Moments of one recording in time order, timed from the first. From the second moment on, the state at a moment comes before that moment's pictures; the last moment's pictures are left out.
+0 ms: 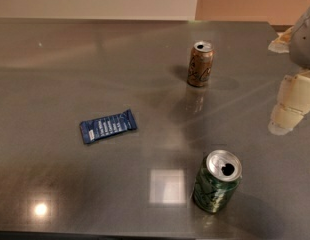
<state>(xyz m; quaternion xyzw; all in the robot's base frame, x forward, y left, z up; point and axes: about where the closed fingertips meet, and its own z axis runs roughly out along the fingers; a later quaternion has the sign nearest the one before) 0.438 -0.217 0.976 -0.60 0.78 -0.03 0.16</state>
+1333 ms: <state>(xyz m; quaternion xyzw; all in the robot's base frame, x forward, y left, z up) 0.386 -0.182 0.937 -0.69 0.71 0.01 0.13</state>
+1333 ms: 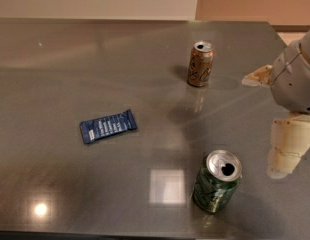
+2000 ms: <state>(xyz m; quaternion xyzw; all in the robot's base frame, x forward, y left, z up) 0.346 -0.164 0.918 -0.75 0.66 0.05 0.10</state>
